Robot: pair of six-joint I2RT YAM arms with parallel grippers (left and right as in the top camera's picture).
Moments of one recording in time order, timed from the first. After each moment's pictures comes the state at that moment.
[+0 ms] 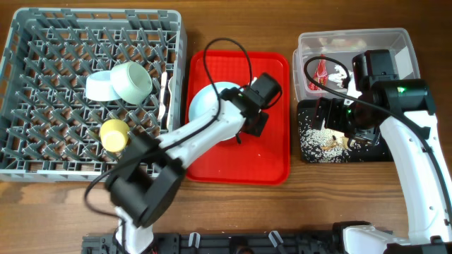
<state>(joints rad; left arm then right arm) -0.77 1.94 1.43 -0.74 -0.08 -0.28 0.06 1.40 1.32 -1.34 -0.09 0.32</state>
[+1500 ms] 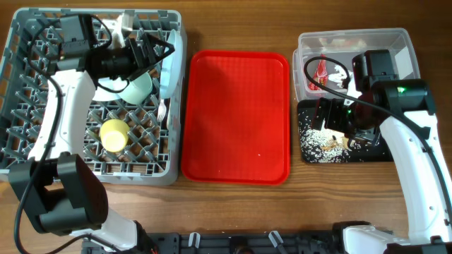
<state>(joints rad) 0.14 1.76 1.44 -0.68 0.86 -0.29 0.06 1.40 1.32 -1.34 -0.09 0.32</state>
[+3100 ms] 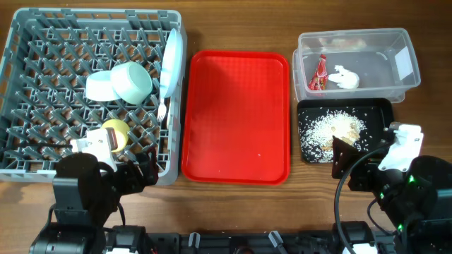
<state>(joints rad) -0.06 0.58 0.92 -1.08 0.08 -0.34 0.06 0.57 1.04 -1.08 -0.07 0.23</state>
